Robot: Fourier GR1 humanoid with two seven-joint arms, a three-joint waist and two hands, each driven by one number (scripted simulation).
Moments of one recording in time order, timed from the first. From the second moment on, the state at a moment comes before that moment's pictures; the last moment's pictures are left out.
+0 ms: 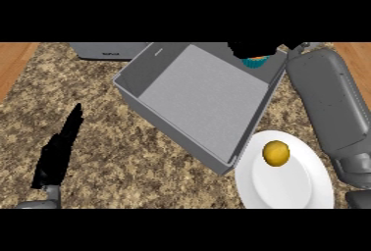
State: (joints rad) left arm -0.01 0.22 0.01 -1.53 -0.16 0.08 0.08; right arm -1.04 -0.27 -0.02 -0.91 0.54 0.22 -0.19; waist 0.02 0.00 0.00
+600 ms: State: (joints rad) left arm -0.02 0.21 0.00 -1.54 -0.17 0.06 0.08; right arm -1.22 -0.10 0.02 -0.55 0.66 0.09 -0.14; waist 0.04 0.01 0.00
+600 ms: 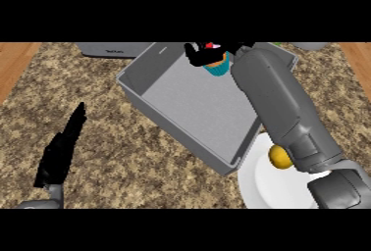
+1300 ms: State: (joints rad) left arm -0.06 0.20 0.00 -1.54 -0.18 0.06 0.10; right arm -1.29 -0.01 -0.08 -0.26 0.63 -0.08 -0.18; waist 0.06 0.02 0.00
